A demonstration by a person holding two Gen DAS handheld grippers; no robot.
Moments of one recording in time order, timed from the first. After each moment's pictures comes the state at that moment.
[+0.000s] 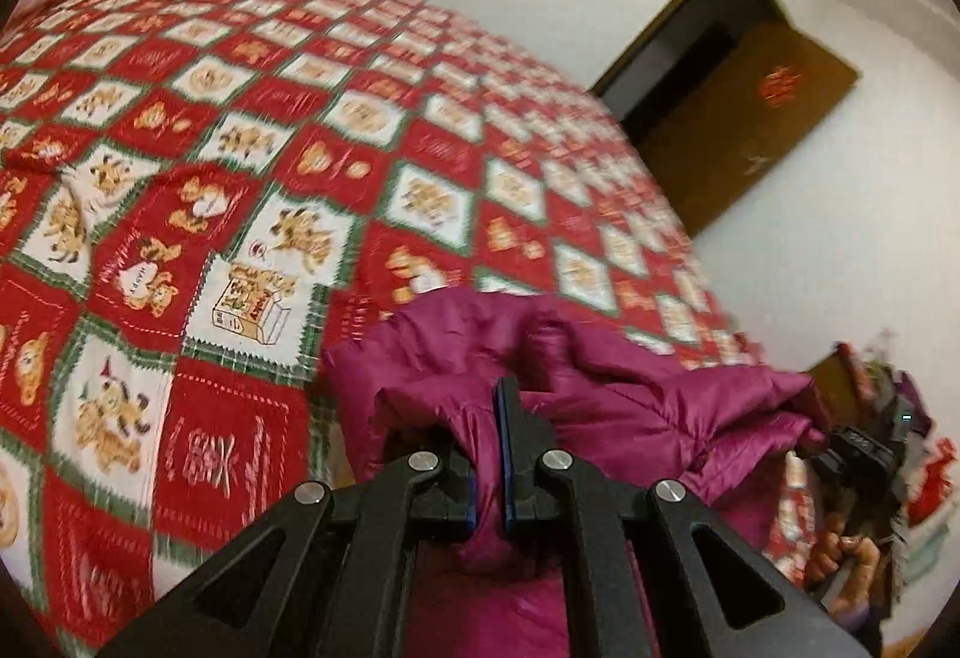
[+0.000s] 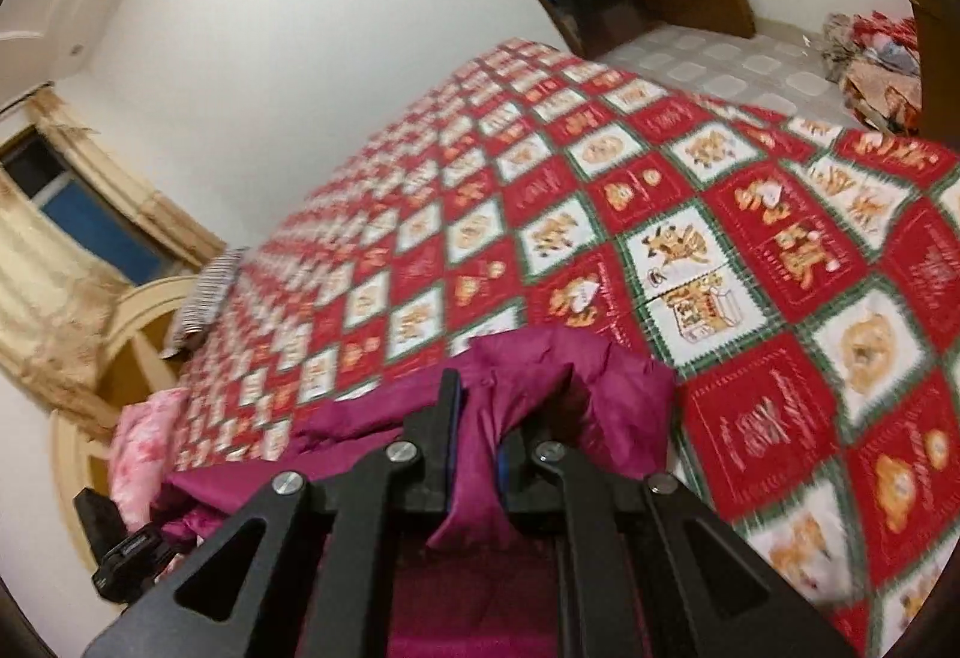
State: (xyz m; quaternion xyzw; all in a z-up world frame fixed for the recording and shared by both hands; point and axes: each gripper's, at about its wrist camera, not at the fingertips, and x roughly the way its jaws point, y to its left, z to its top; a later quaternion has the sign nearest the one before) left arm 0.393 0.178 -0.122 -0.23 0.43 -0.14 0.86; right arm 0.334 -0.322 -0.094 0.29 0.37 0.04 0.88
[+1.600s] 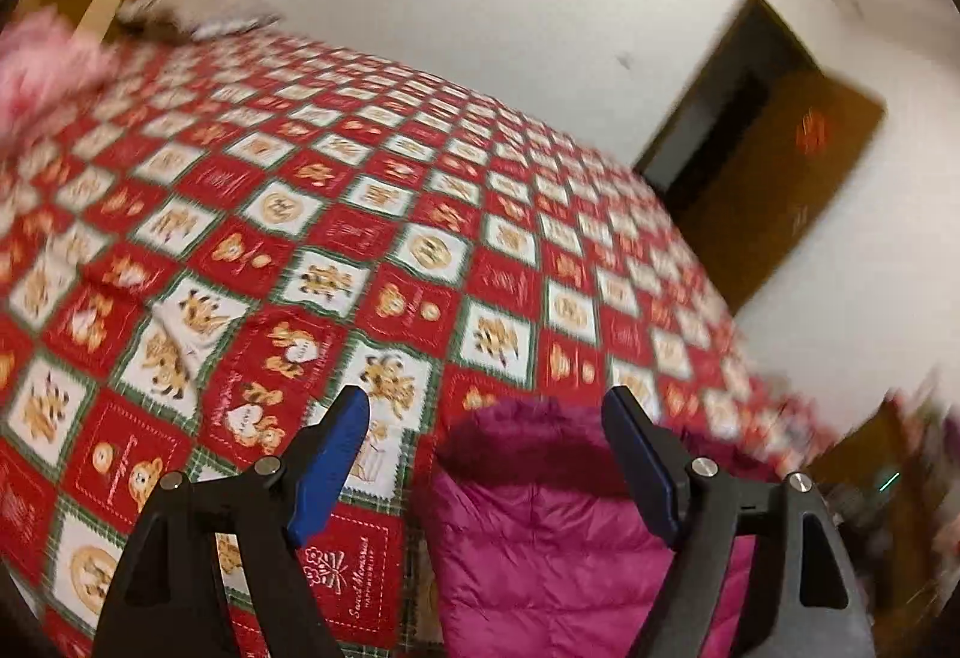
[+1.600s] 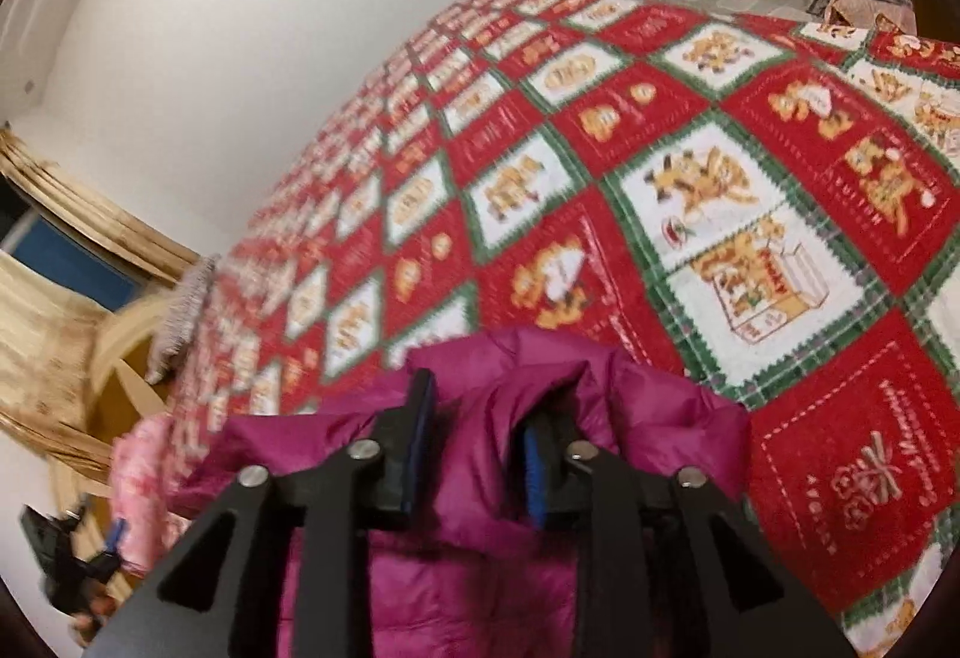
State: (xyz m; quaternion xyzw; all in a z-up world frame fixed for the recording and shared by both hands) left arm 0.396 0.199 -0.048 -0.19 0.35 -0.08 0.91; right arm 0.370 -0.334 -0.135 0.35 0.37 0.04 0.86
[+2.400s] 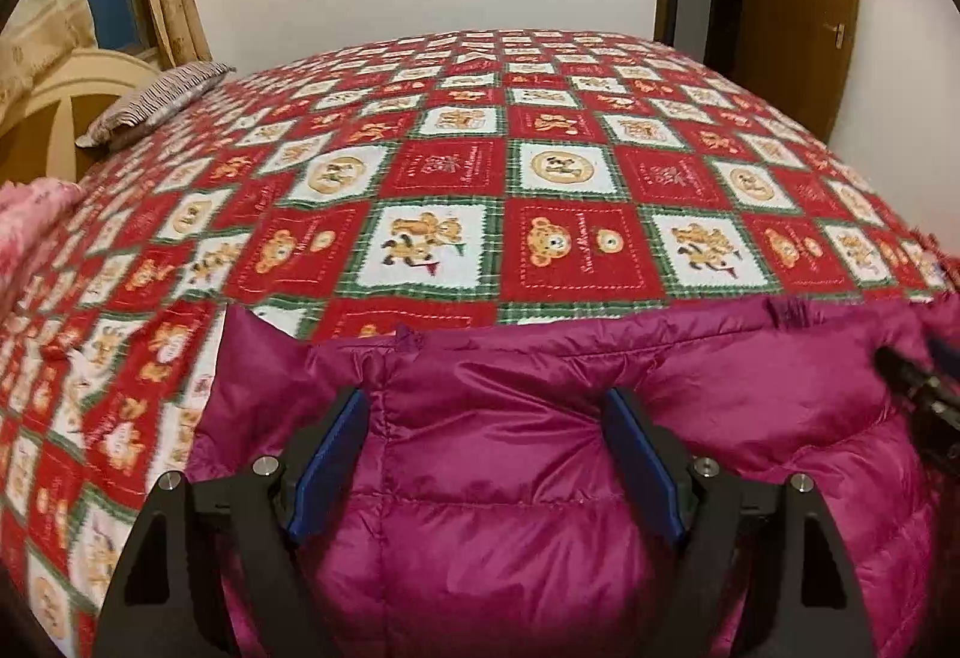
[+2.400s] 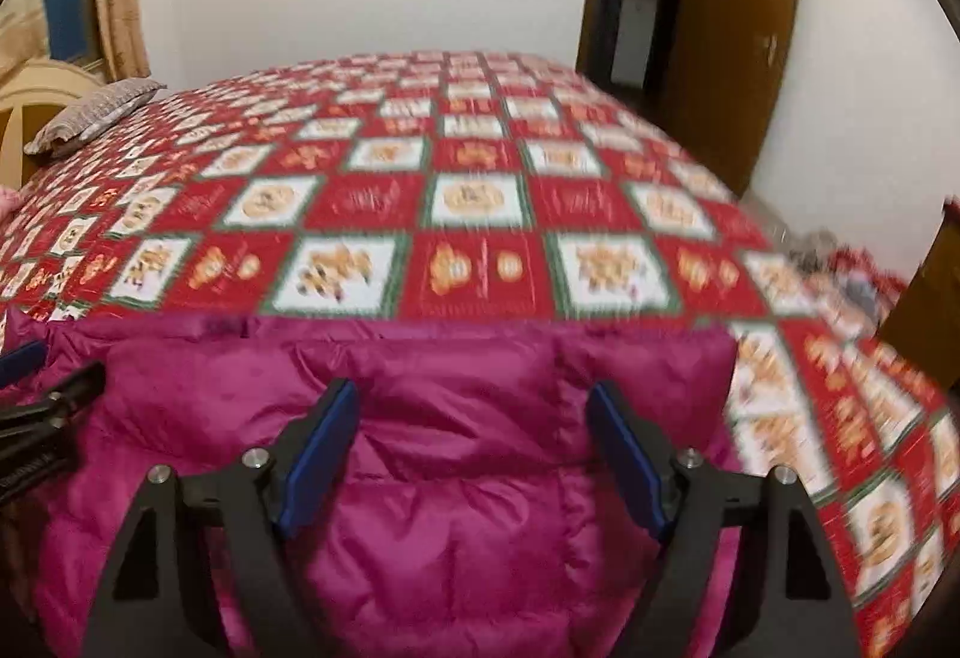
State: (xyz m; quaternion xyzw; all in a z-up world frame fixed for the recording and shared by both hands) left arm 0.460 0.045 -0.158 0.01 0.39 -0.02 0.92; right arm 0.416 -0.193 -0.167 0.00 0.39 -0.04 0.92
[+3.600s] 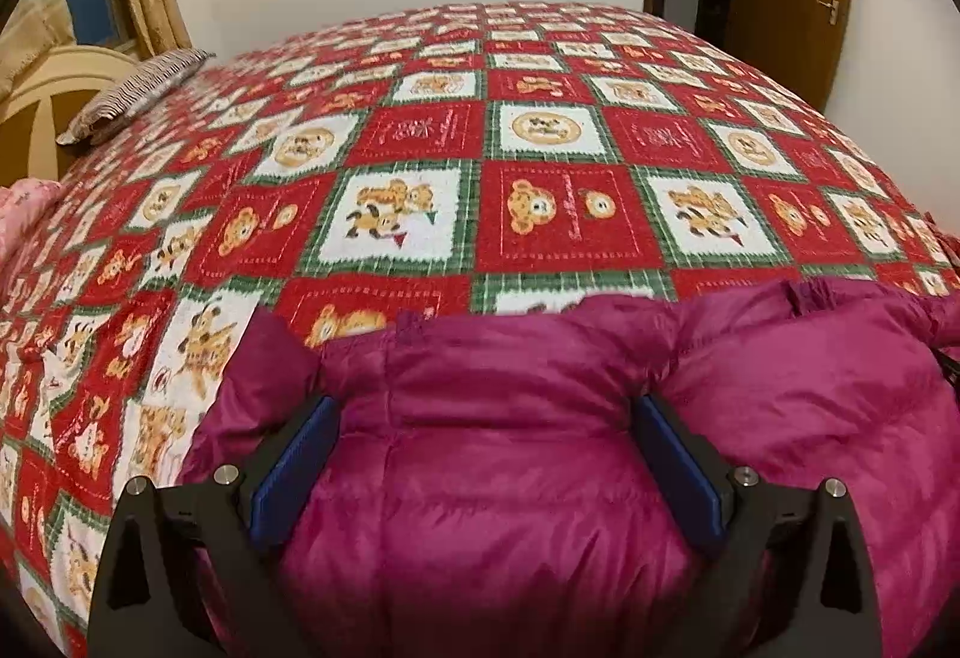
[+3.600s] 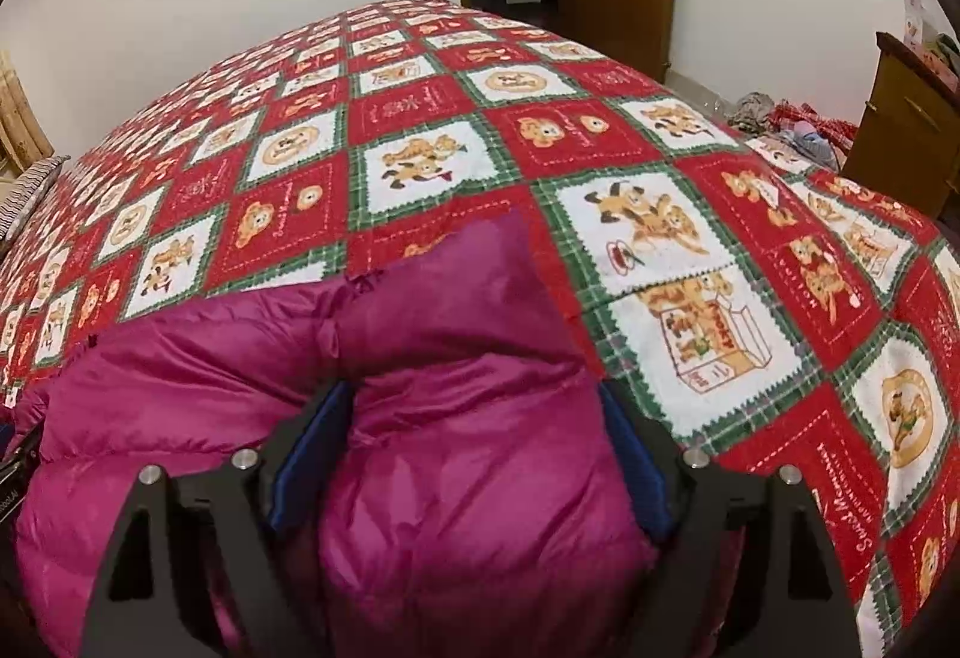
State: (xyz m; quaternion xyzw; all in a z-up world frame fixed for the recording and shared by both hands) left arm 0.472 0.037 -0.175 0.03 0.43 -0.03 0.90; right arm 0.400 -0.279 -0.189 0.10 0.43 -0.13 0.89
